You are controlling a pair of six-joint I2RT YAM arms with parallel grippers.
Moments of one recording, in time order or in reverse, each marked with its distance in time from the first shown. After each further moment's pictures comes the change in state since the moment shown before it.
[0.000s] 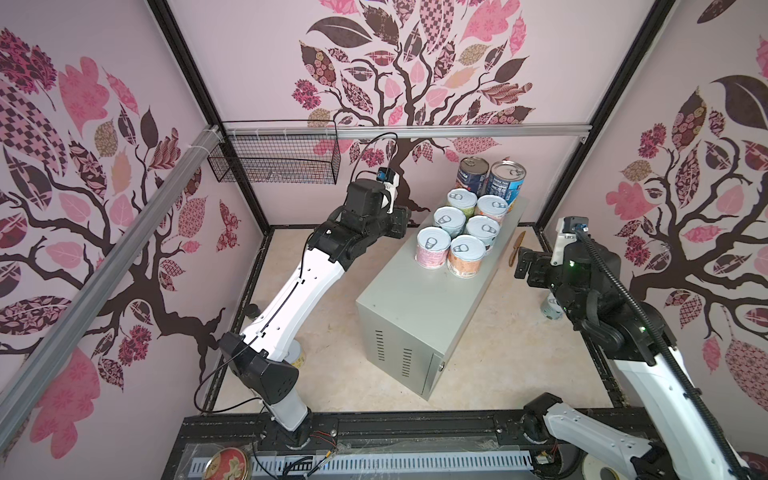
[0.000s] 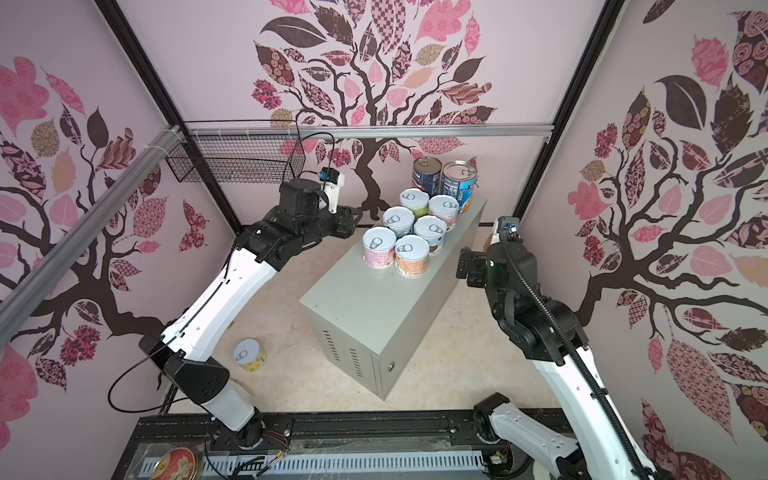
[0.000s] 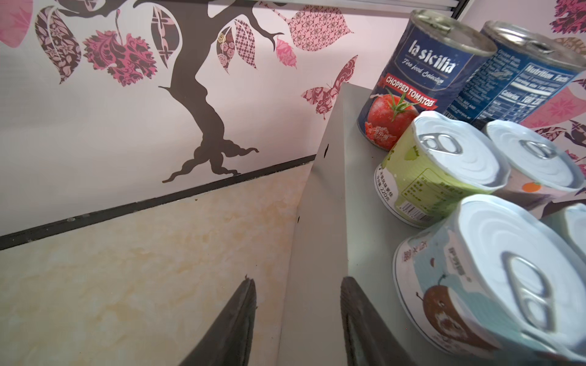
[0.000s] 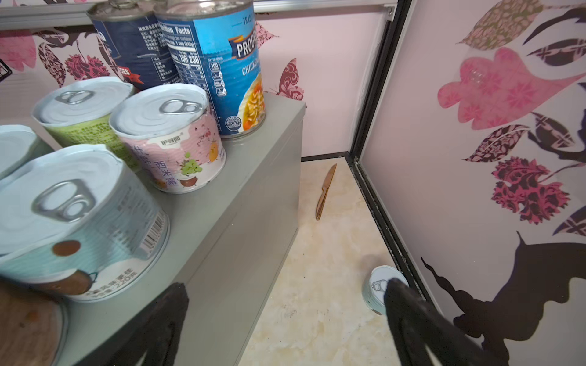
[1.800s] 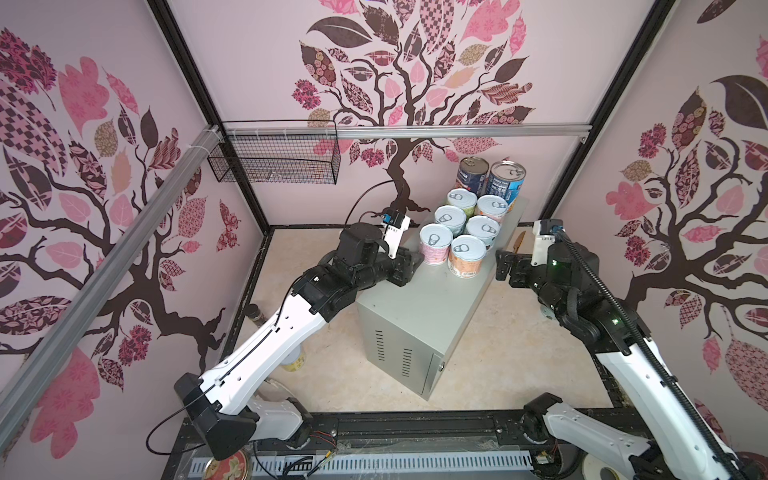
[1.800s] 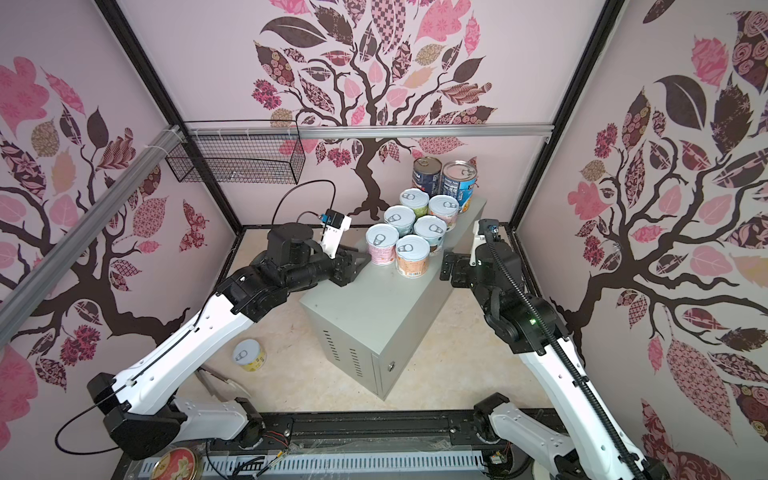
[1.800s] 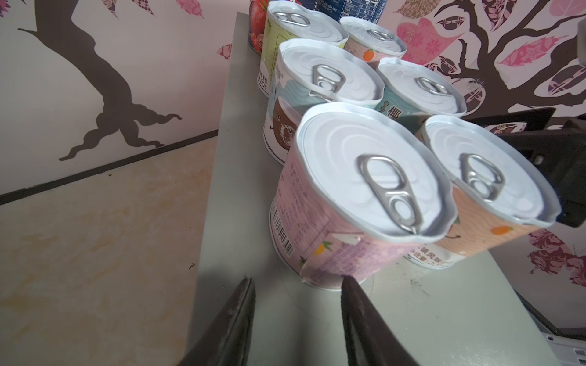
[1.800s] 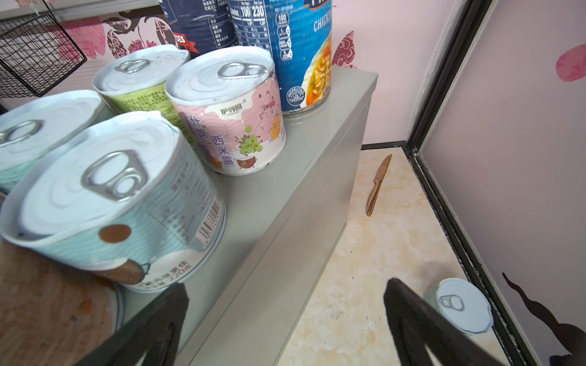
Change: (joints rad) left arm -0.158 -0.320 -0.429 0.131 0.127 -0.025; right arm -0.006 -0.004 -0.115 0.133 -0.162 0.031
